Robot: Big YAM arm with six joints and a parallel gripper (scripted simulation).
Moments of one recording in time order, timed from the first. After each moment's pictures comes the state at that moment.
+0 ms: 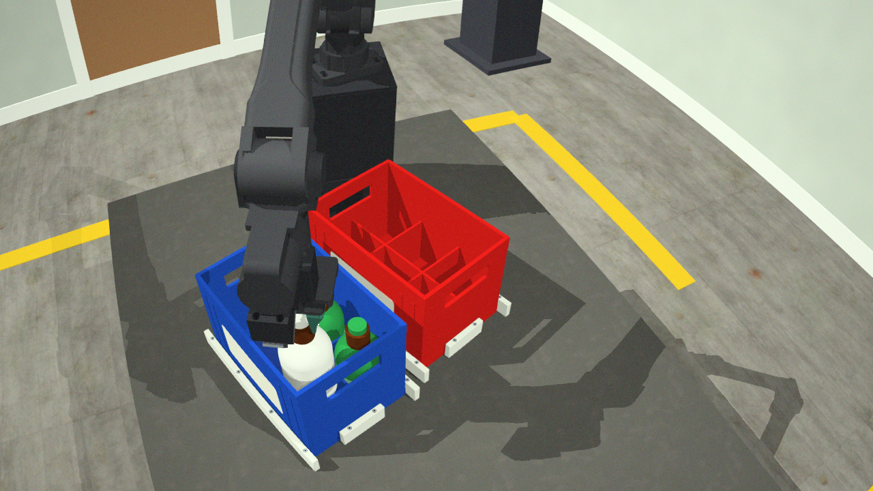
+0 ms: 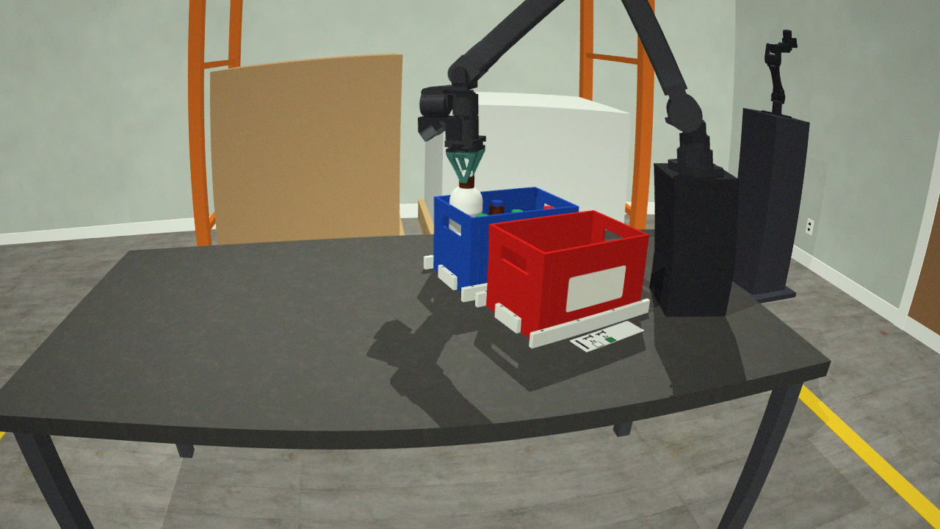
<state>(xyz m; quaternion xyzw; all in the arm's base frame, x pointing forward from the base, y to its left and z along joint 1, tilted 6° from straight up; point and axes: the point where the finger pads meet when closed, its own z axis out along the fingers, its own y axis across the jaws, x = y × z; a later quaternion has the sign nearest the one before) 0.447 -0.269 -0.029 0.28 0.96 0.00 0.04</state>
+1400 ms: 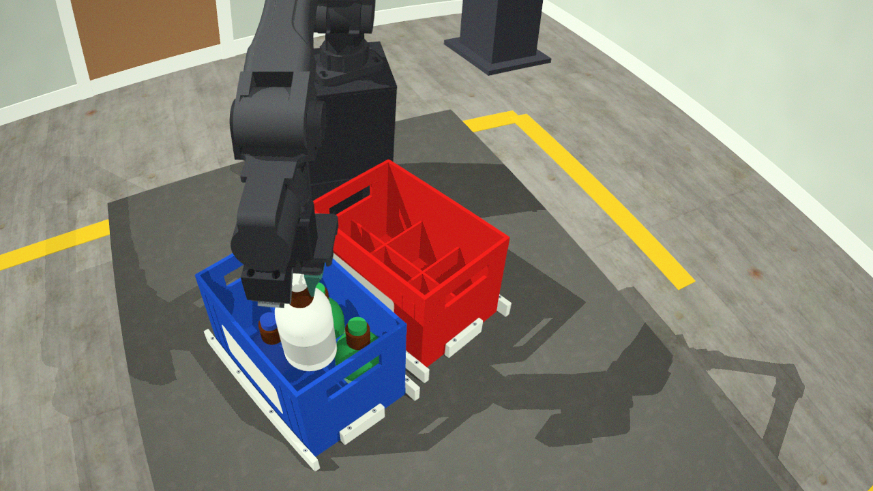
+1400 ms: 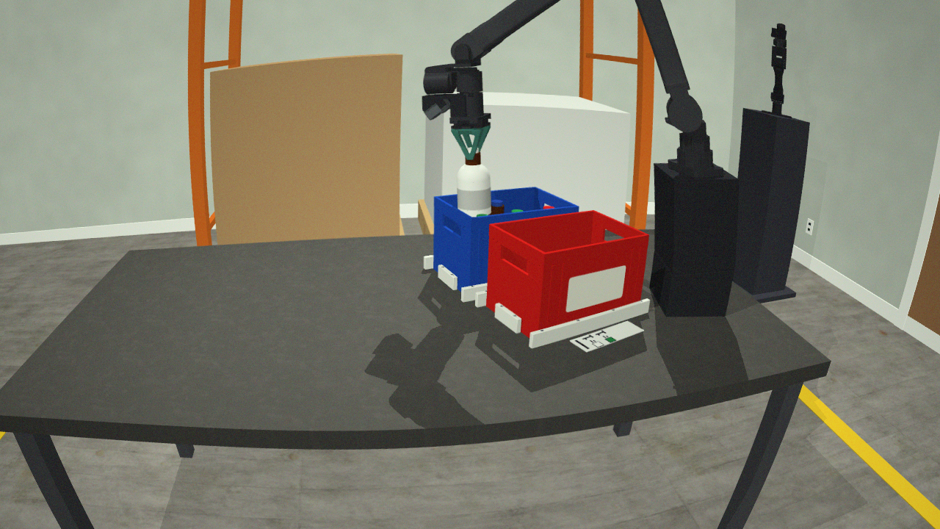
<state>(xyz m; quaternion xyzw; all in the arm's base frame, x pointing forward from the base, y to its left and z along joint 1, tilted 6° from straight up) 0.431 -0.259 0.024 0.28 0.96 0.01 0.02</state>
